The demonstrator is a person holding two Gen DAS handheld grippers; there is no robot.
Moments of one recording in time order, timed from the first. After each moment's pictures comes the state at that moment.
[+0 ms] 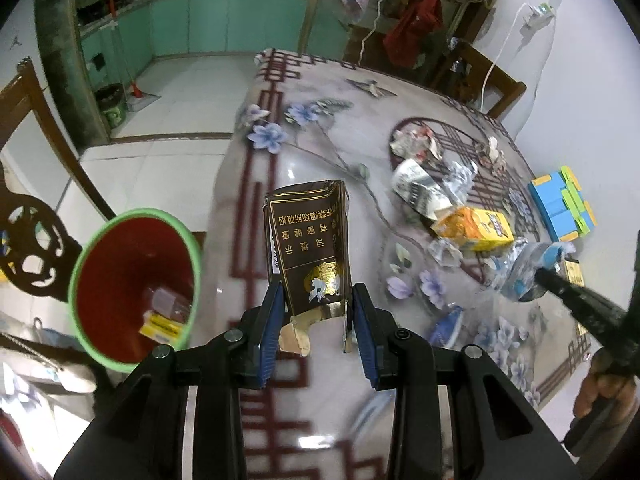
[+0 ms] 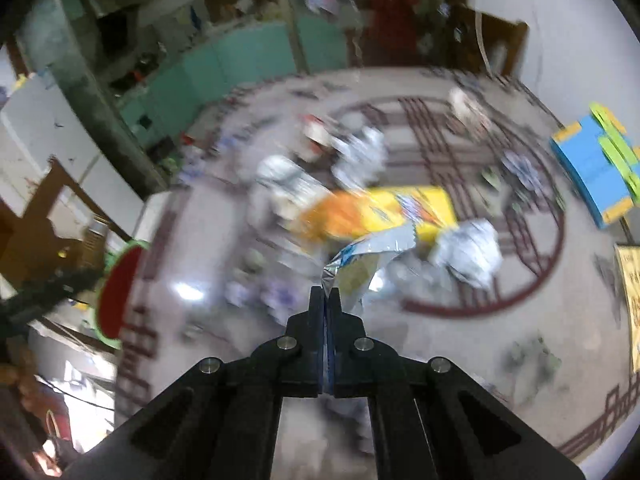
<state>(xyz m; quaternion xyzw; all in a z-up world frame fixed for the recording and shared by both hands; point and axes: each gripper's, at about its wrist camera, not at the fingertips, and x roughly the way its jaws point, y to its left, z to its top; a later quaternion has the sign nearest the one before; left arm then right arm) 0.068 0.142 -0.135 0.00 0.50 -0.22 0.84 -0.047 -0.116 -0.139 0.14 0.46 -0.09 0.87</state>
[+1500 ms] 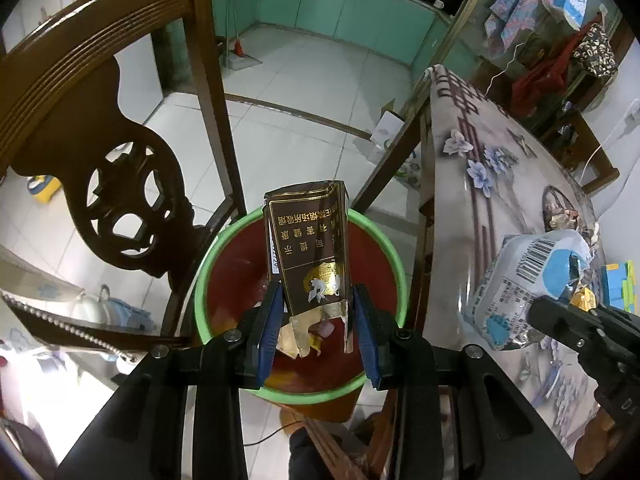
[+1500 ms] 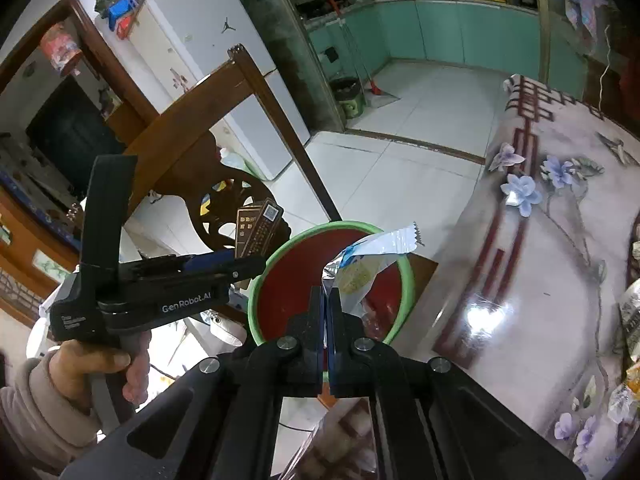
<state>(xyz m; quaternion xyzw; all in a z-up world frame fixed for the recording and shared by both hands) 0.158 0.333 -0.189 -0.07 0.53 -0.08 0.84 0.129 0.176 -0.169 0.07 0.49 0.23 0.84</state>
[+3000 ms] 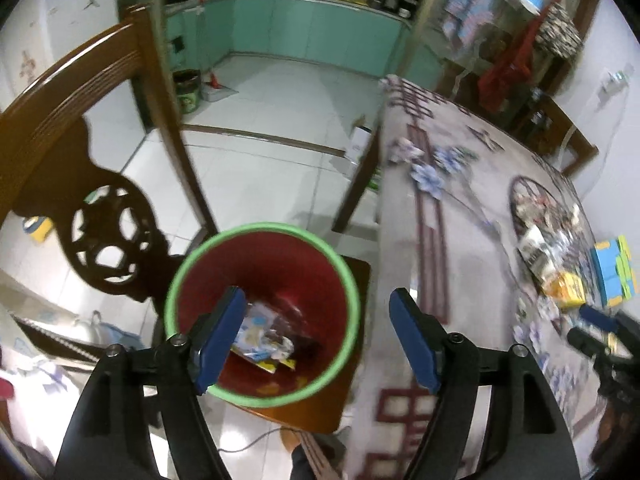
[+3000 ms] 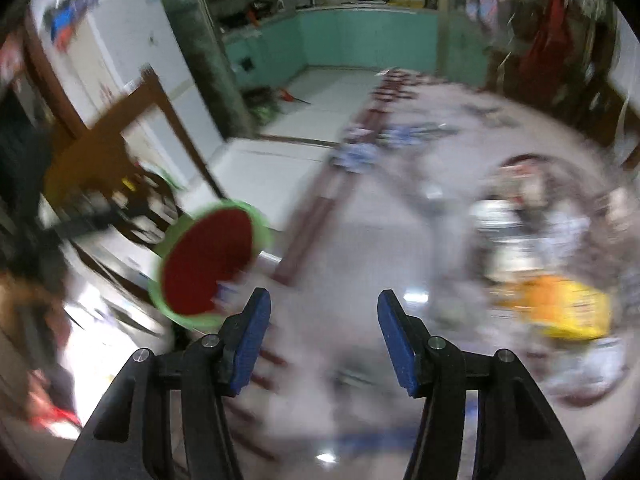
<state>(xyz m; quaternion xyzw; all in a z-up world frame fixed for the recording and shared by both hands) 0.131 0.271 -0.155 -0.04 0.49 -0.12 0.86 0.043 0.035 -0.147 0.01 0.49 0.06 0.87</state>
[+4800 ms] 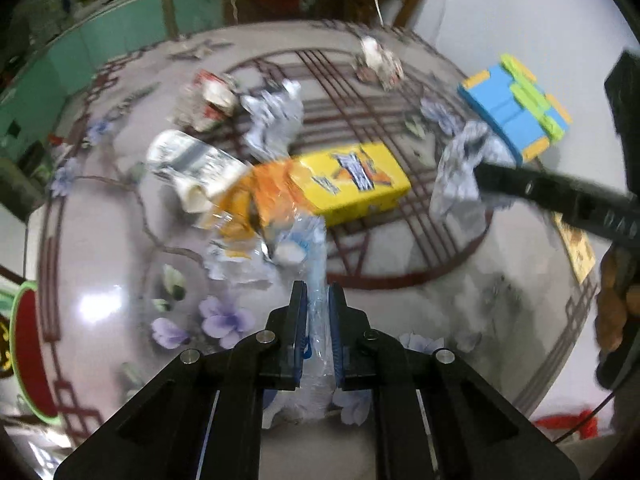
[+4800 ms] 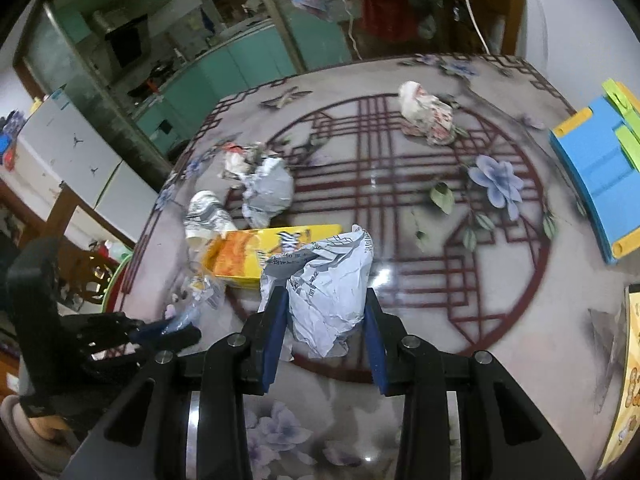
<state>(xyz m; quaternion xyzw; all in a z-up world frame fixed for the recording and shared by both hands) 0.019 -0.089 -0.163 0.11 0.52 -0.32 0.79 -0.050 -0.288 -0.164 0.19 0.46 -0.02 0.87</state>
